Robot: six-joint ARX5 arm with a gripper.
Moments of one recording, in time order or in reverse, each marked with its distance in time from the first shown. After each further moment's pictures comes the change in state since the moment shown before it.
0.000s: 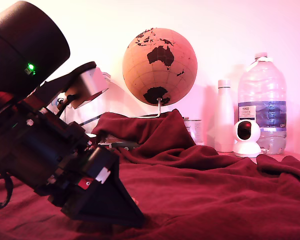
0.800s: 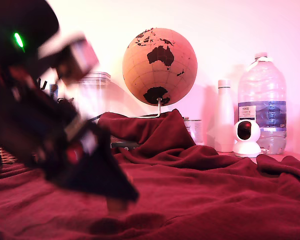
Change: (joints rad) arm 0.000 -0.204 0.001 -0.174 0.000 0.044
